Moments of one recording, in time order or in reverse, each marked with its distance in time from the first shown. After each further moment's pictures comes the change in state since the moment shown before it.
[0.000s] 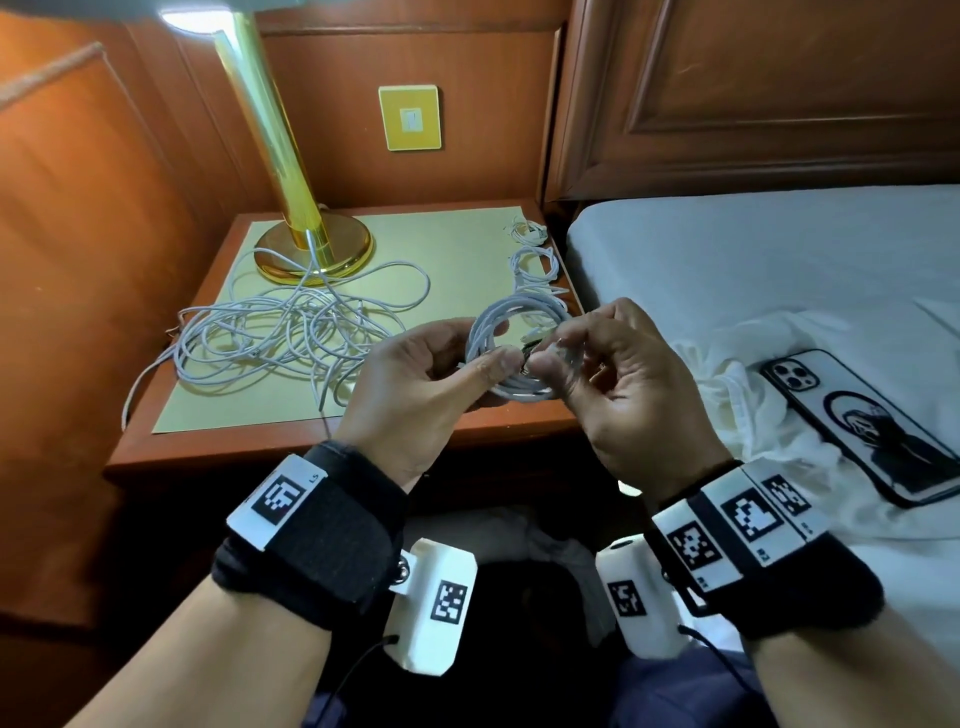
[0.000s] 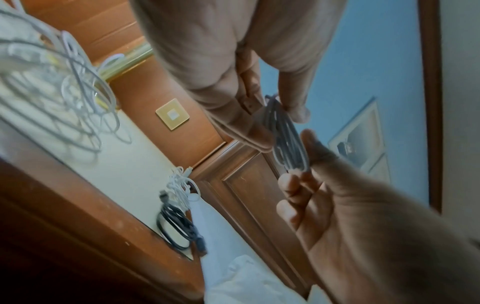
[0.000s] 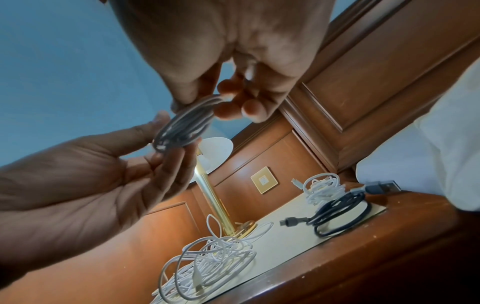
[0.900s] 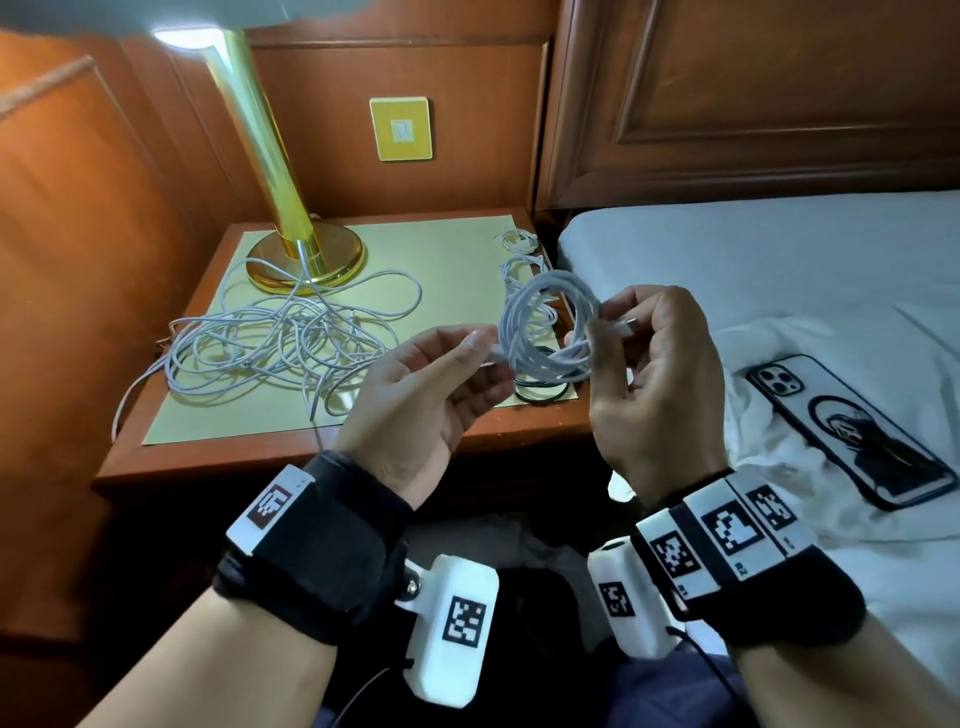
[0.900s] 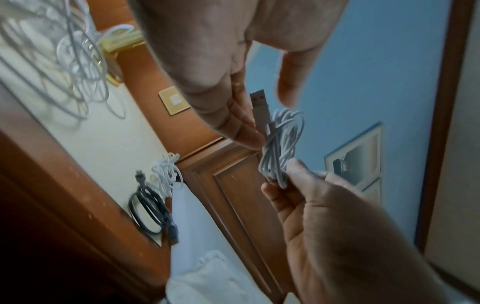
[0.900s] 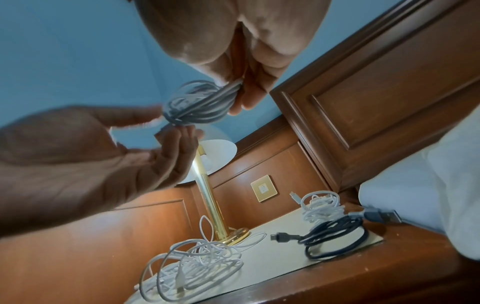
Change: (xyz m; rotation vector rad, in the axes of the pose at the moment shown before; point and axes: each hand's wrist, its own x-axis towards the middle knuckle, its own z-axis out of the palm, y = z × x) left_hand -0.001 0.006 0.012 -0.386 0.050 -0.152; right_hand 0.002 0.007 -0.004 -0.170 0.366 -0.082
